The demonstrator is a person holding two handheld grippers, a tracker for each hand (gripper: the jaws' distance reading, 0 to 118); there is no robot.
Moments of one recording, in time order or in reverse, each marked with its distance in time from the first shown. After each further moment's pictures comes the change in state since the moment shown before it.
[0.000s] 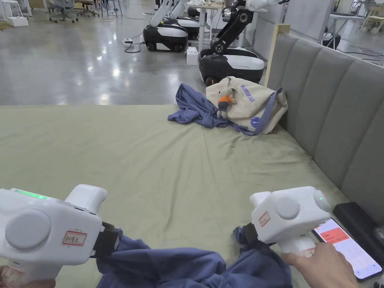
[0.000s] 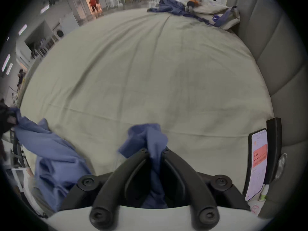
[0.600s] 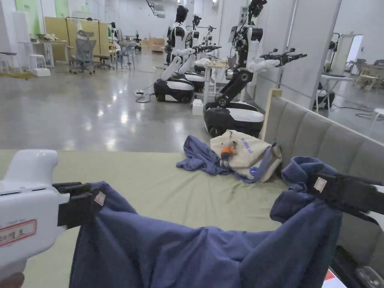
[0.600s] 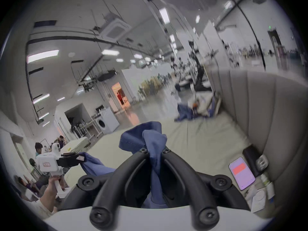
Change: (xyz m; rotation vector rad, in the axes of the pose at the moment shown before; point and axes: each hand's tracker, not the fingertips) left arm 0.041 -0.054 0.222 0.639 0.034 0.074; right arm -0.024 -0.130 0.355 0.940 0.307 -0.169
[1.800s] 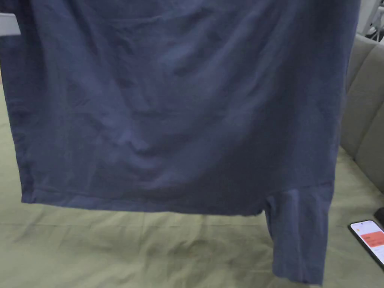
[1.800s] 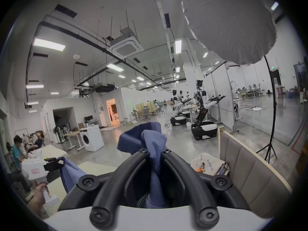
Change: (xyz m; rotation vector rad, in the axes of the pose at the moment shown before) left arm -0.163 0.245 -0.162 0.199 0.541 0.061; right arm -0.093 0.245 -0.295 0.153 -0.112 0.201
